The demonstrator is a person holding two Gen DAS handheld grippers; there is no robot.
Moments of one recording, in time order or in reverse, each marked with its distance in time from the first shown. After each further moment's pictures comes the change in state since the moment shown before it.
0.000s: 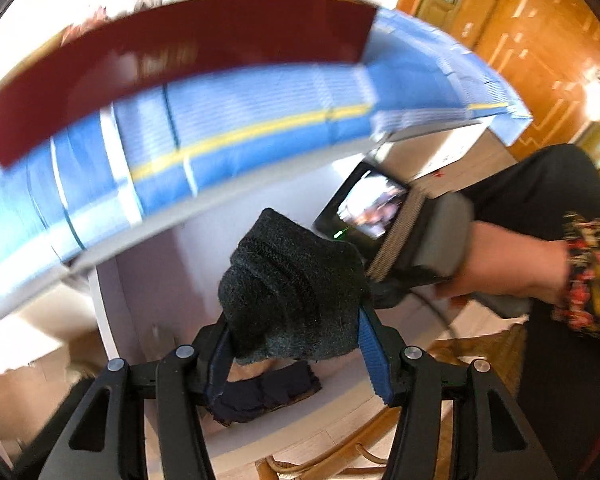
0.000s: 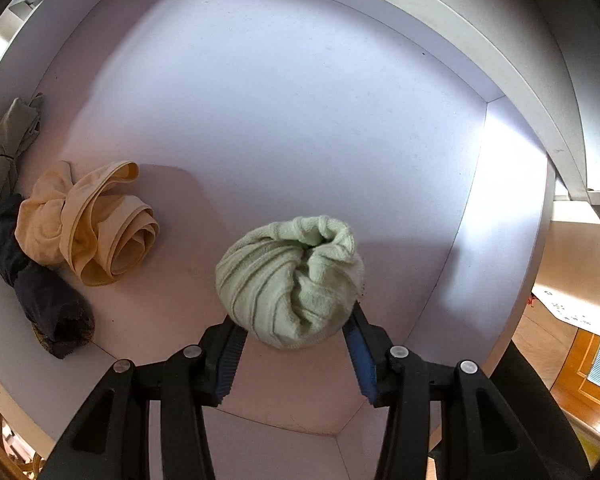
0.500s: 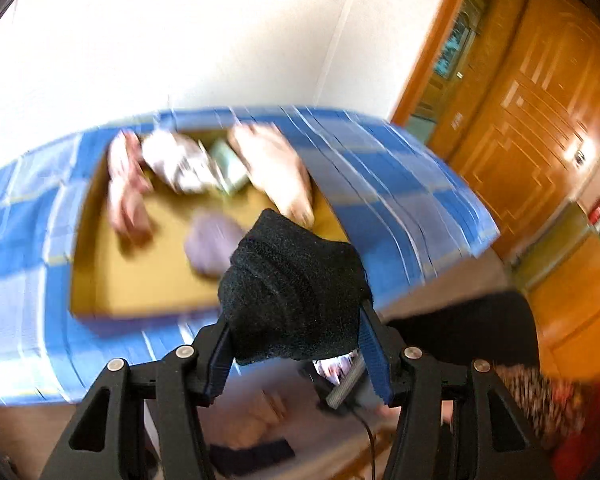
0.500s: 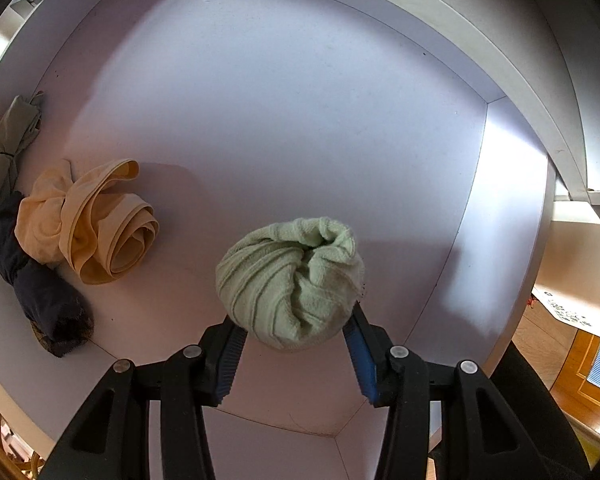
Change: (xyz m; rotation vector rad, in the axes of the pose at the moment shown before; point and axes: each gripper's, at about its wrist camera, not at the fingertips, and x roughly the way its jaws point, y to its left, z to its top) left arm -0.123 0.036 0.138 -0.124 -0.254 -0.051; right arm 0.009 0.002 -0.004 0.000 -0.001 -0.001
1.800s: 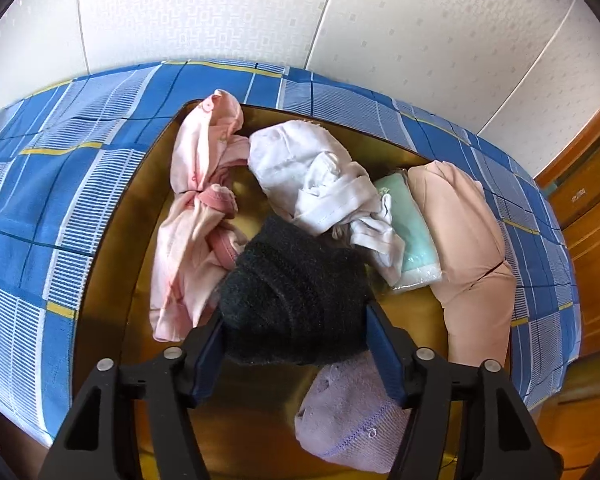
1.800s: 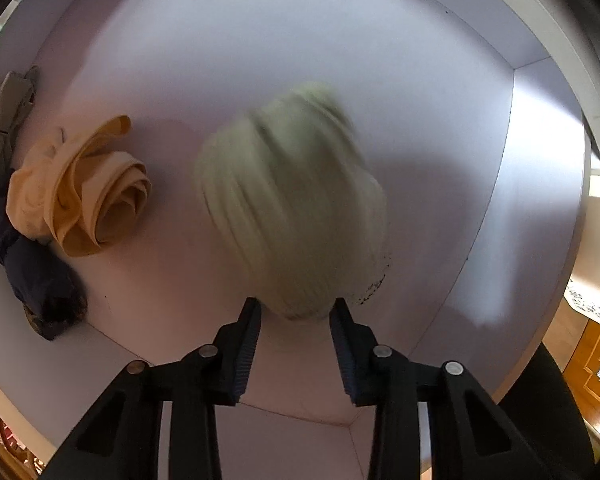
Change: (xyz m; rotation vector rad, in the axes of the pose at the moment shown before) left arm 0.138 0.120 0.088 -0.351 0.123 0.280; right arm 0.050 0.016 -0.003 -0.002 0.089 0.058
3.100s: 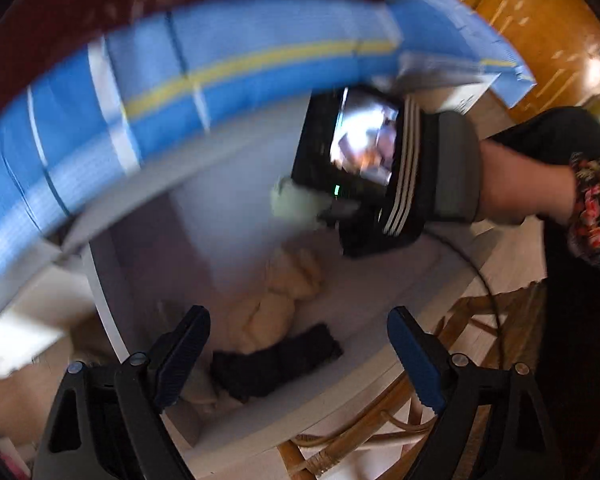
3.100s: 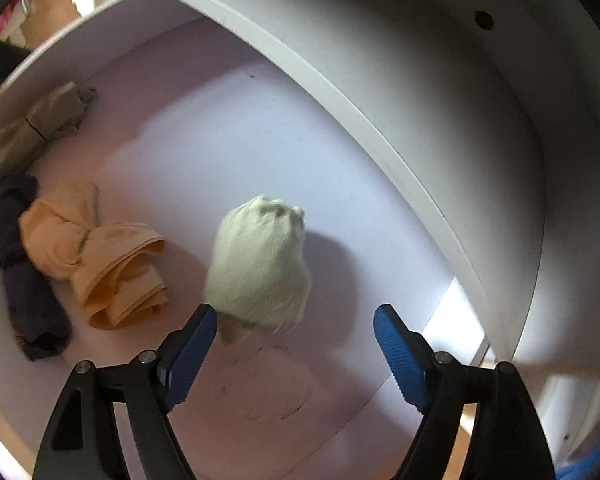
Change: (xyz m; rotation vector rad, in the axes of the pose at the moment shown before) left arm 0.019 -0.011 -0.264 0.532 0.292 -0.125; right arm -0.062 0.047 0.038 -0.351 -0.370 -0.264
